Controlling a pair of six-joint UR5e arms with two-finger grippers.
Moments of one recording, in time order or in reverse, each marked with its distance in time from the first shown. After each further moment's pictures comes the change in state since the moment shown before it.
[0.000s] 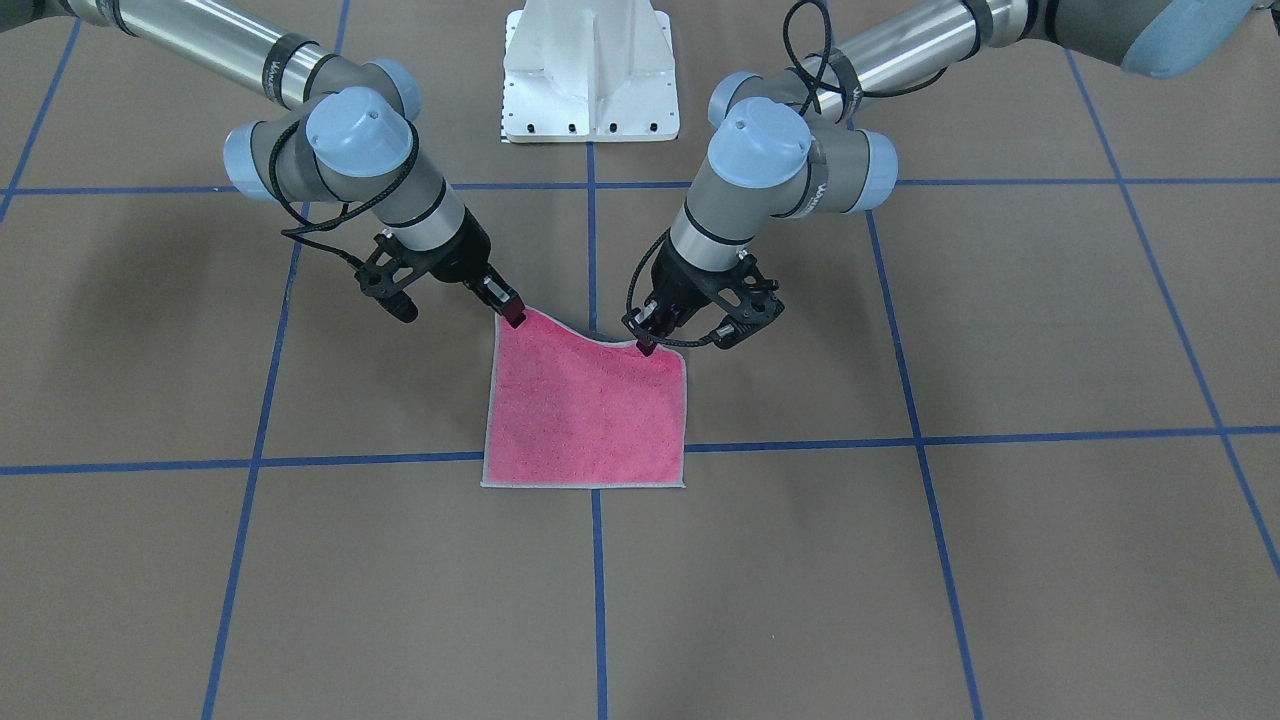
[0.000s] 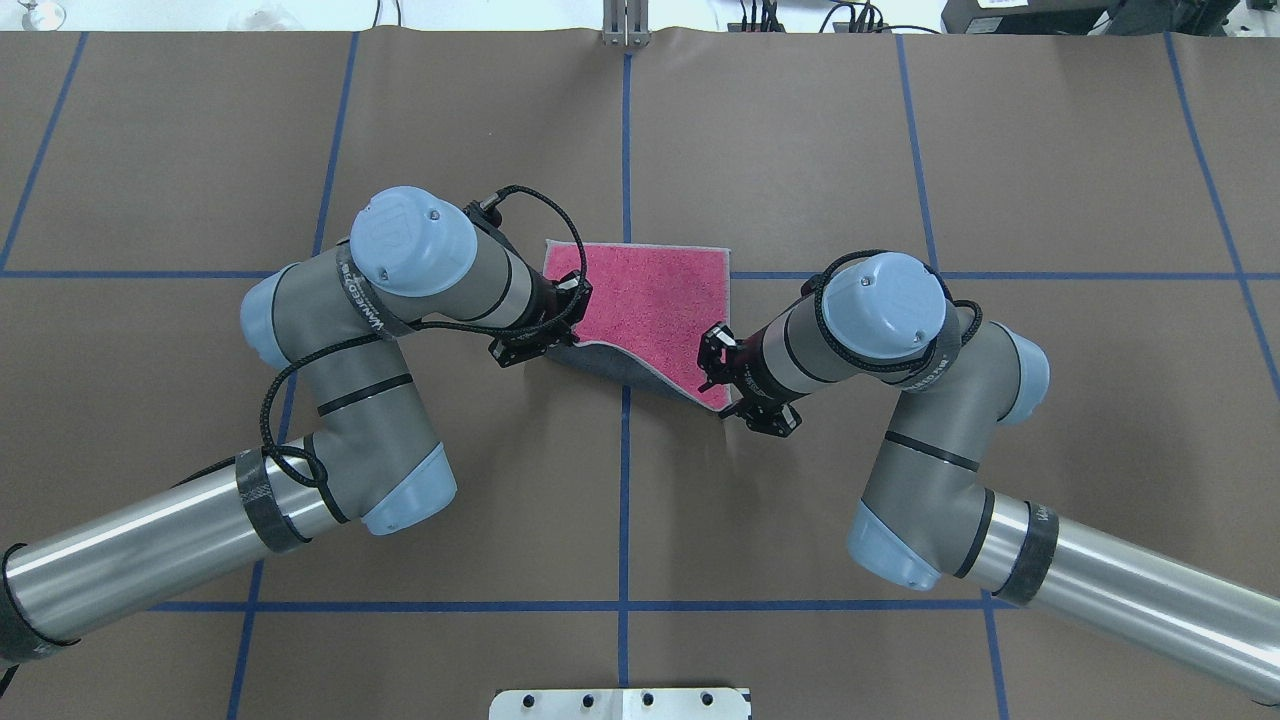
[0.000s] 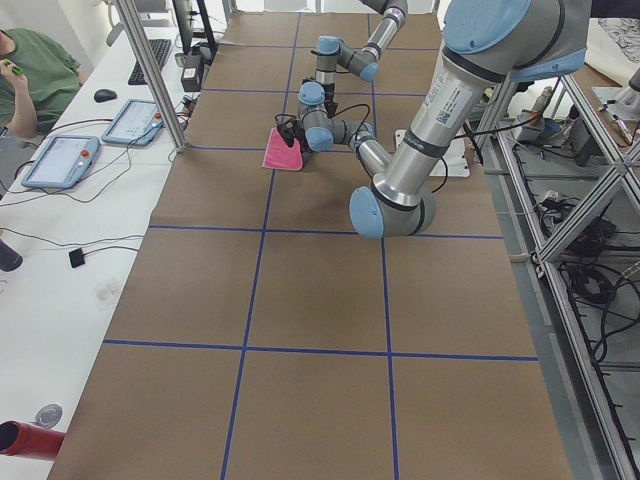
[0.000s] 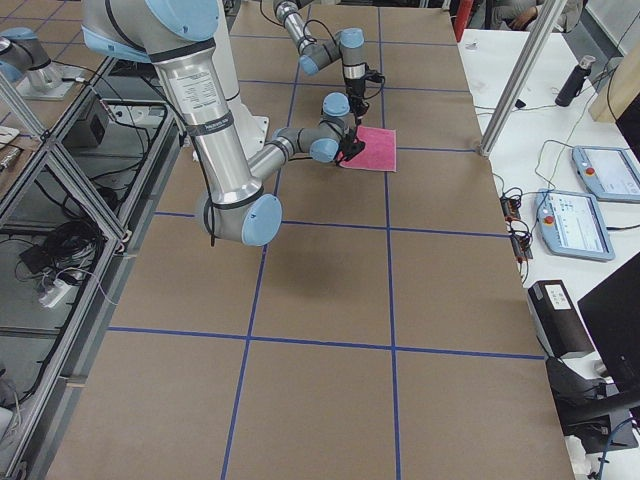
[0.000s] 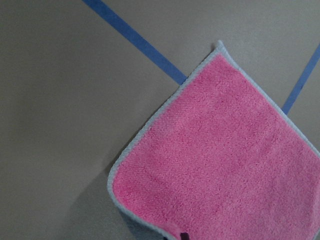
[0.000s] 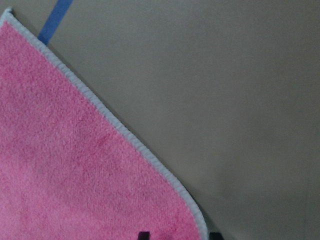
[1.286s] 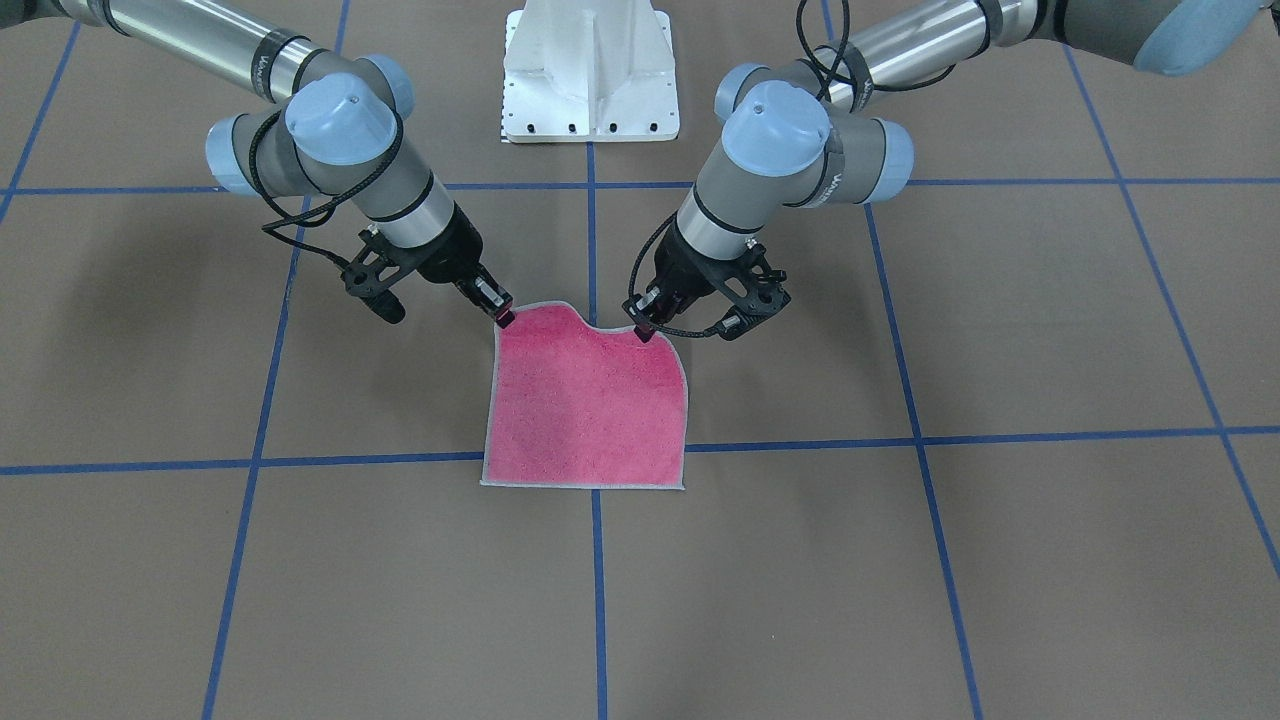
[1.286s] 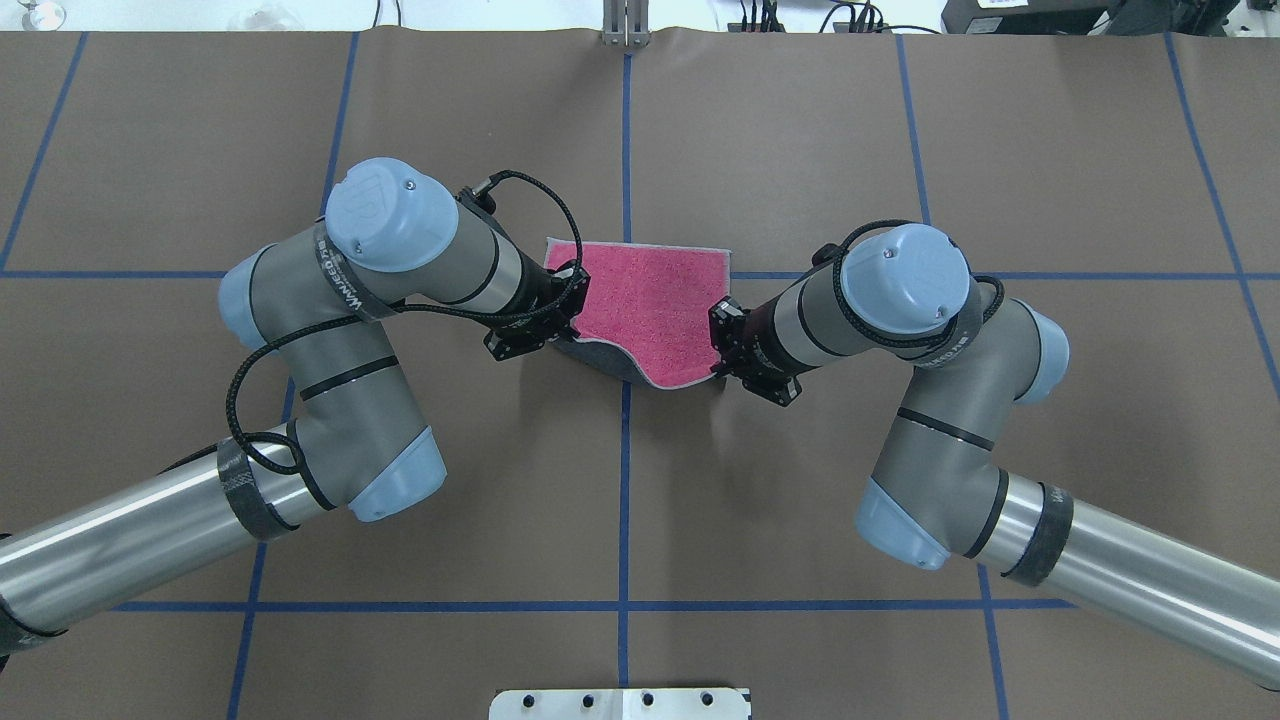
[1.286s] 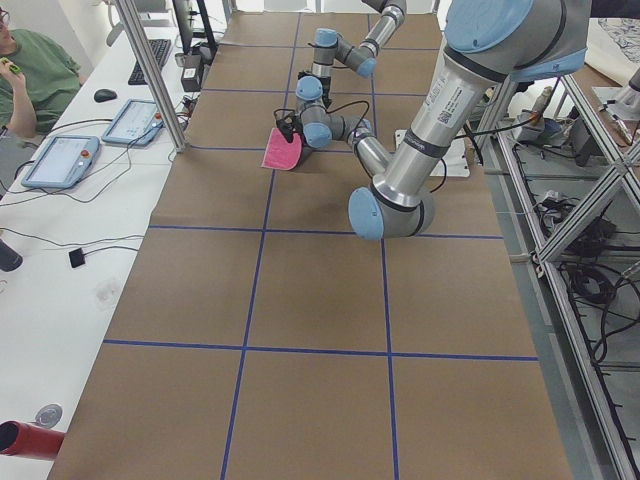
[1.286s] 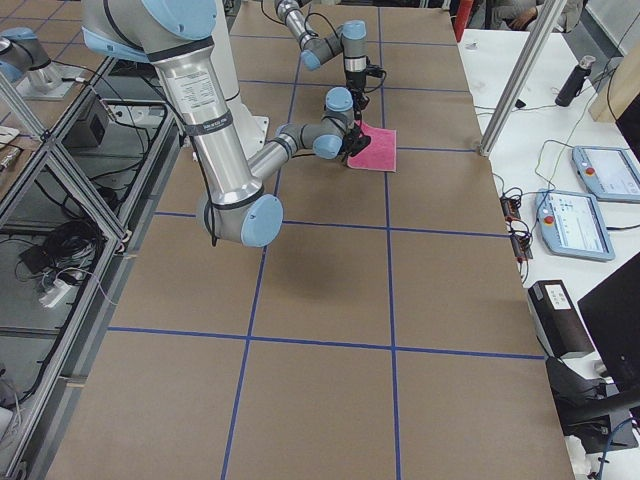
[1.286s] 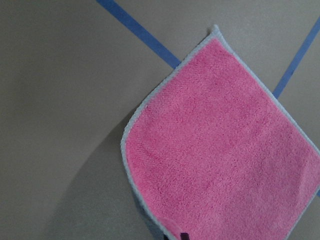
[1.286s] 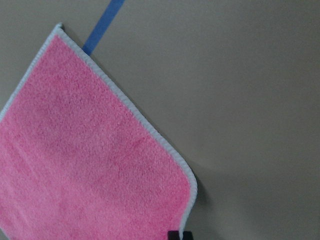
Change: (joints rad) left arm -0.029 0.006 -0.040 0.011 -0.071 -0.002; right arm 0.045 0.003 0.026 -0.001 -0.017 -0.015
